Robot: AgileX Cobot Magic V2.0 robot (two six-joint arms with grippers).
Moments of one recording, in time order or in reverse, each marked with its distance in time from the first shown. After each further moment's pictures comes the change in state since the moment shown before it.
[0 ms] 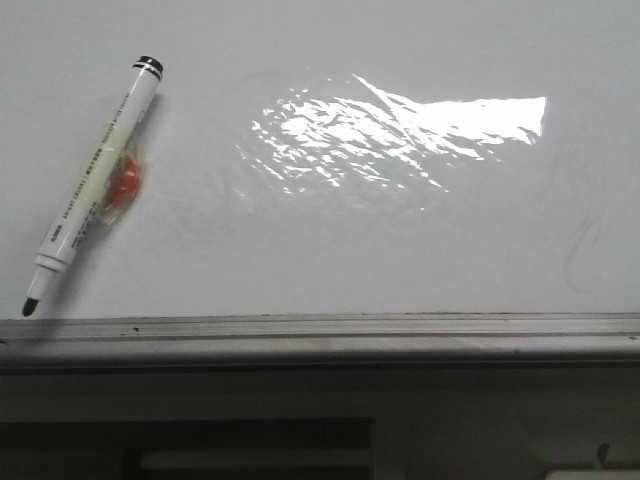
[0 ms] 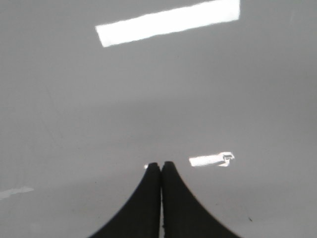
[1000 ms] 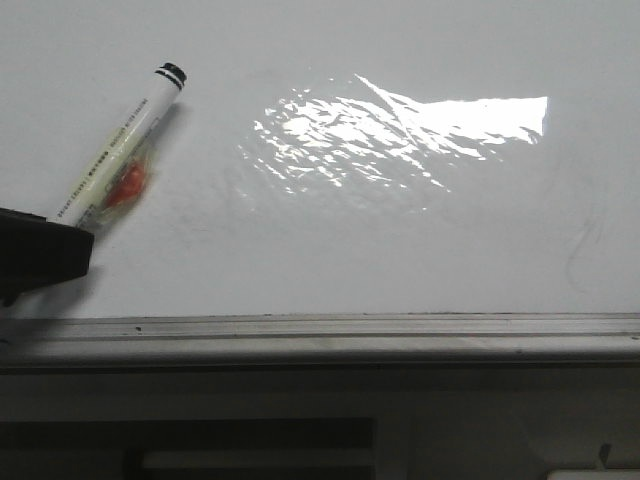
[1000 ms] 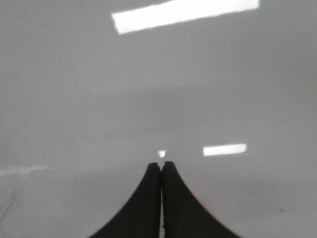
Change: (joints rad) left arm -0.013 0.421 -0.008 -0.010 -0.337 -0.004; right arm 0.138 0.024 -0.004 -0.002 0.058 0.000
